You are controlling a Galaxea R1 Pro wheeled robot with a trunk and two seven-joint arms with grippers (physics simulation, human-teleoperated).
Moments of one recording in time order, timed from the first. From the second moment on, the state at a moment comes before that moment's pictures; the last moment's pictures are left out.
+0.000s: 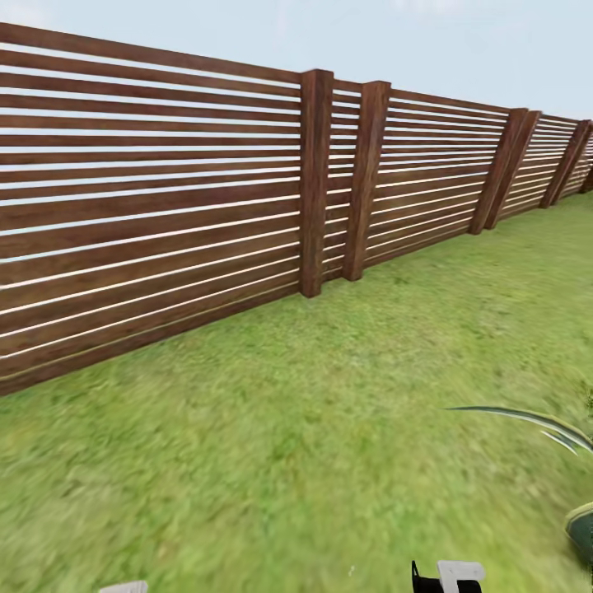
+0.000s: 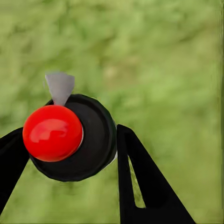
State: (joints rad) left arm -0.36 0.18 0.06 -0.04 0.13 -0.41 -0.09; right arm -0.35 -0.05 -0.04 -0.14 0.11 -0.51 -0.21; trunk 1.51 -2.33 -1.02
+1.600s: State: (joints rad) left arm -0.36 0.18 0.06 -0.04 0.13 -0.42 -0.10; right arm -0.35 -0.05 -0.04 -0.14 0.11 -0.51 -0.21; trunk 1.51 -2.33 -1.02
